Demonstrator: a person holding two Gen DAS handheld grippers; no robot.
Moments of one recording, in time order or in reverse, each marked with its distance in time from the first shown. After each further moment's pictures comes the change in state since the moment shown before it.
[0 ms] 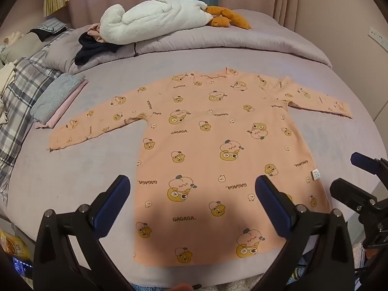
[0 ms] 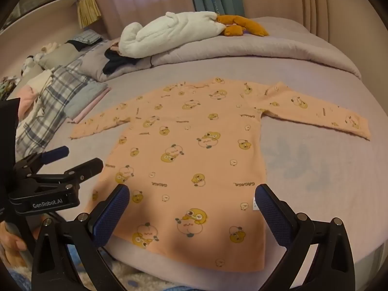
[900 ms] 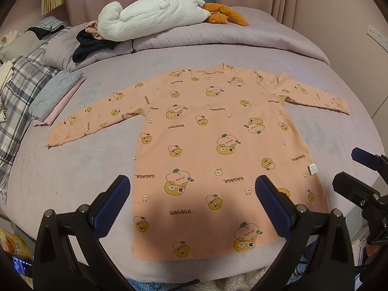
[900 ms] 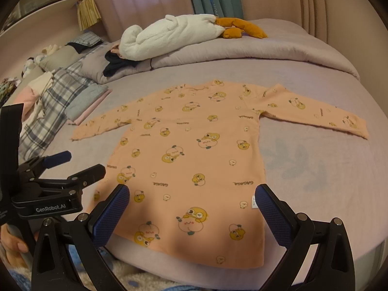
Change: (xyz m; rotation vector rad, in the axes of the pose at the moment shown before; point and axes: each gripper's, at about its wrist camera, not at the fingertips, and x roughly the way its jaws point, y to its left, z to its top) left arm -0.001 -0.005 -0.006 -0.002 0.021 -0.013; right arm -0.009 -0.002 0.002 0.002 -0.010 0.000
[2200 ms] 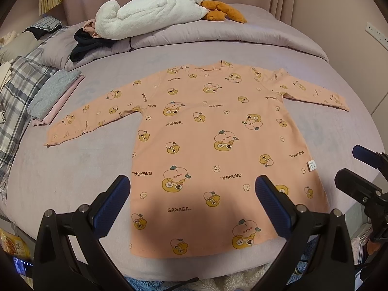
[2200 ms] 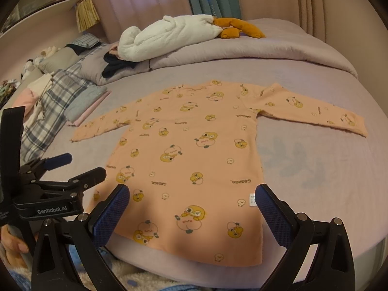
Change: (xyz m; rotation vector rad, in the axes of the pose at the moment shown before) left arm 0.001 -0.004 -0.002 0.009 0.017 -0.003; right arm 0.000 -0.003 -0.005 0.011 -0.008 -0.001
